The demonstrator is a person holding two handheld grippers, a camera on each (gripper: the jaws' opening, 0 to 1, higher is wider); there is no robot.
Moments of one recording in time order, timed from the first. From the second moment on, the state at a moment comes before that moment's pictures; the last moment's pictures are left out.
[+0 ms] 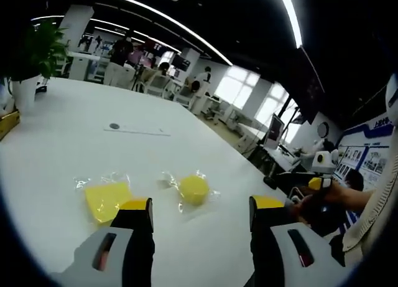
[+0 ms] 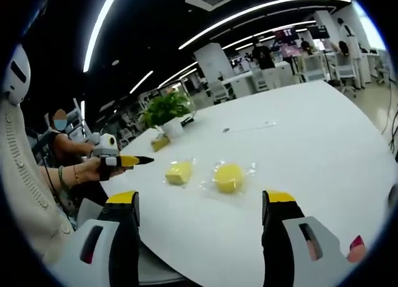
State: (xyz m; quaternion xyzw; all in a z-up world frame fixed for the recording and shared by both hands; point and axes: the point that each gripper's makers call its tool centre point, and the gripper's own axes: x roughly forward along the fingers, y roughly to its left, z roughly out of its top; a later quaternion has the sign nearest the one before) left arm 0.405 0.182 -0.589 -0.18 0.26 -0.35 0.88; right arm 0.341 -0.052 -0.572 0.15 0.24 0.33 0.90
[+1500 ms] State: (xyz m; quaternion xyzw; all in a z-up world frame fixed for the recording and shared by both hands) left arm 0.504 0.118 -0.677 -0.24 0.34 -0.34 0.84; right arm 0.357 -0.063 -0.593 0.15 0.27 0.32 0.89
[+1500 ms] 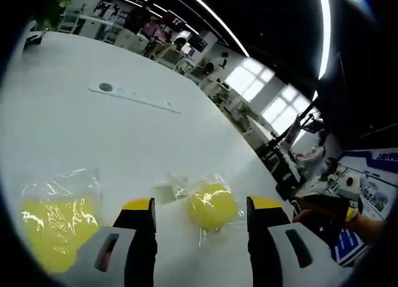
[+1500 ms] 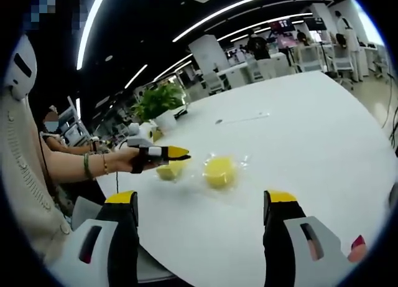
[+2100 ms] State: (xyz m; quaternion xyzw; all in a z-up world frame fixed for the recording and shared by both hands) left arm 0.537 0.091 -0.701 -0.37 0.37 -0.28 0.81; right arm 0.352 -0.073 -0.601 0.14 0.29 0.31 0.90
